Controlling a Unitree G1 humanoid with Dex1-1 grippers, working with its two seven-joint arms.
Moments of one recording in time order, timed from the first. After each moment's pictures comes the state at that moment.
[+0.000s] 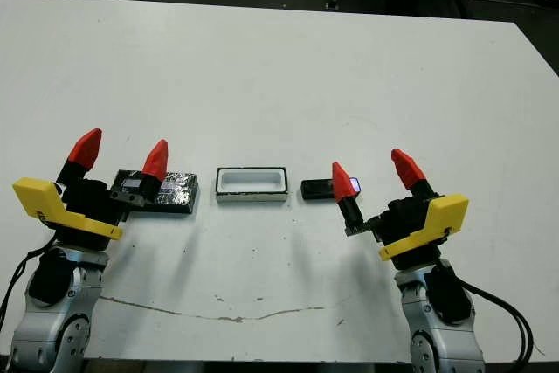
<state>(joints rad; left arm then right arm) 0.11 0.16 0.06 -0.32 -0.27 -0.06 -0.21 0.14 -0.19 -0.06 -0.31 0.34 -0.02 0.36</state>
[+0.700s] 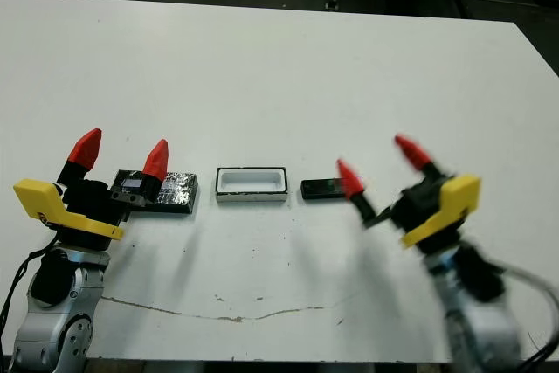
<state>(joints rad) 0.11 0.15 0.06 -0.31 -0.26 -0.08 -0.20 -0.09 -0.52 -0.19 -0.26 0.42 0.09 0.58</state>
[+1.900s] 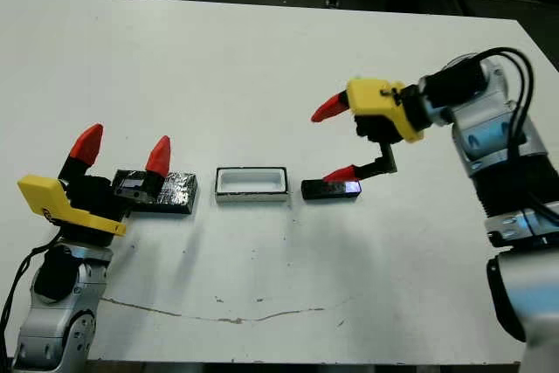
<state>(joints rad) 0.09 0.15 0.05 -0.31 -0.23 -0.08 -0.20 -0.91 -0.70 0.38 0.47 0.01 -0.08 1.50</state>
